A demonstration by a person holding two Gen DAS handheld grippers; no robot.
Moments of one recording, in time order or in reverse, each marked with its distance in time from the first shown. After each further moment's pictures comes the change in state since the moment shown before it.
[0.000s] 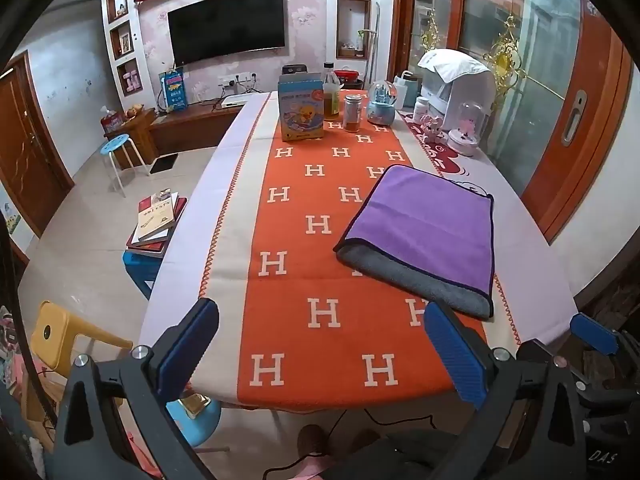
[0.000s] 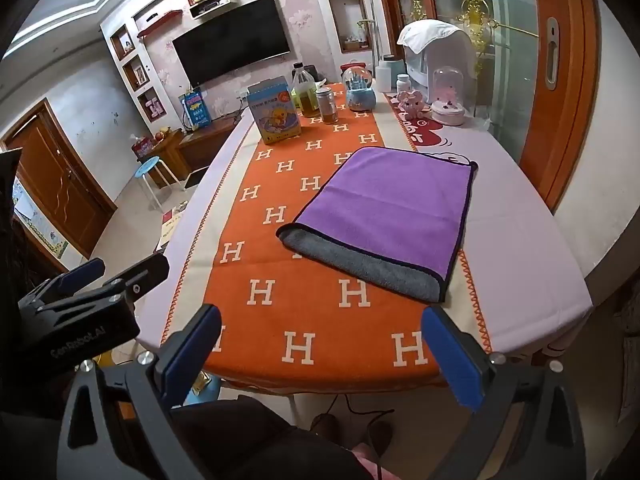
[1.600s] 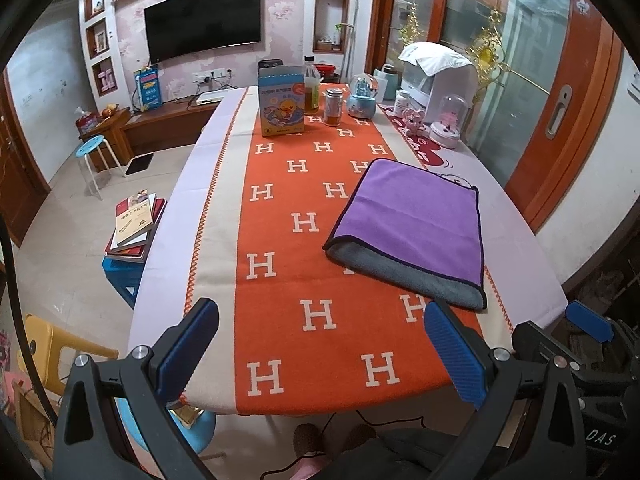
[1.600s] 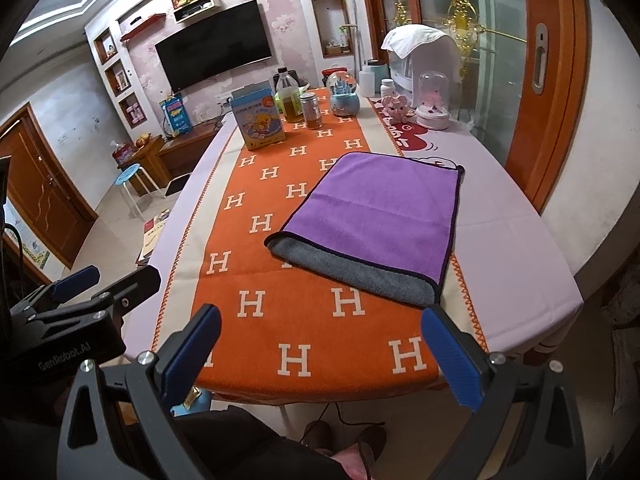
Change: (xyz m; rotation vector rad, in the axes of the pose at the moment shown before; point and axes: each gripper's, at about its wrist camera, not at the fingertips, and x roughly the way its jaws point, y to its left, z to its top) left arm 0.017 0.011 -0.001 0.038 0.016 -0.090; right arm 0.005 0.018 -0.002 0.023 -0.026 -0.088
